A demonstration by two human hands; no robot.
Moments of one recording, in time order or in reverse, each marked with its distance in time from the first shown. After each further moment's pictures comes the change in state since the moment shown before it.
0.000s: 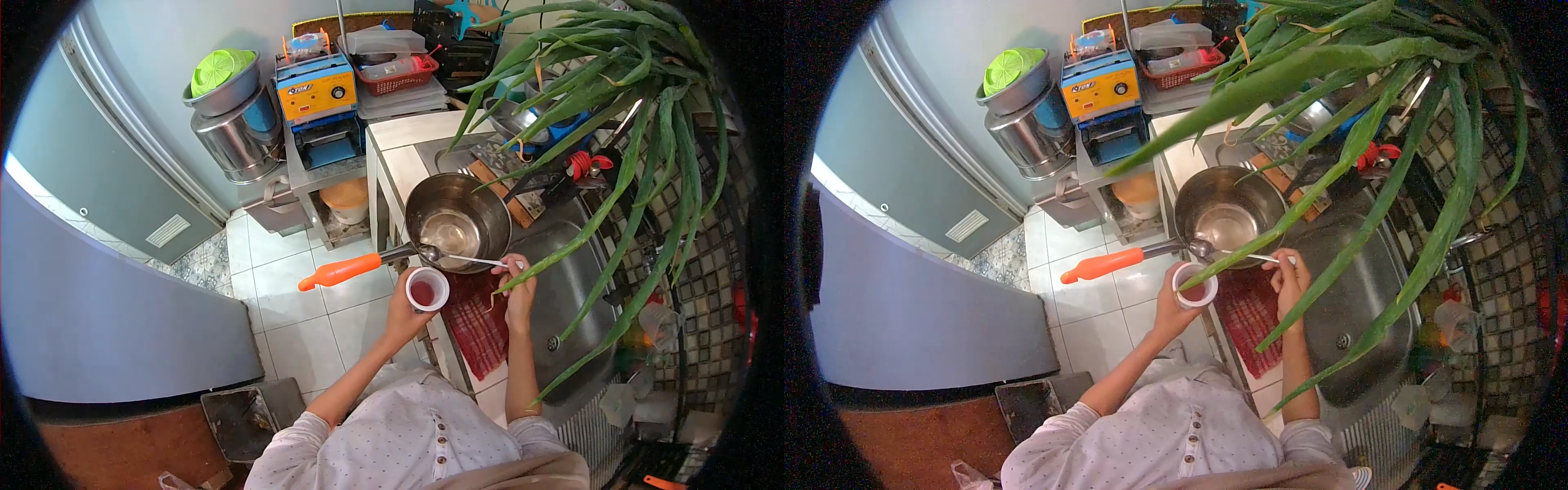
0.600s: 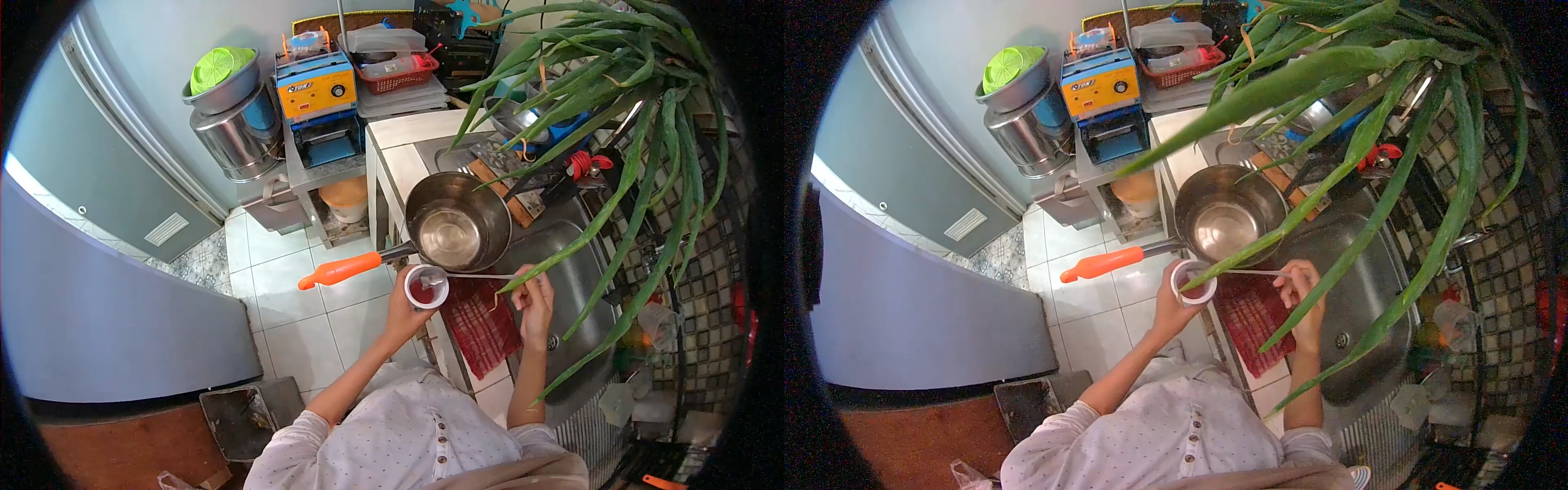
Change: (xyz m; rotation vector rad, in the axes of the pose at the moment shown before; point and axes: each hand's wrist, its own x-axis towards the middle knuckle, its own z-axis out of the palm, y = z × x) left_hand 0.002 -0.008 0.003 -0.020 0.006 0.020; right_hand -0.026 -0.051 -0.005 -0.016 -0.095 -0.001
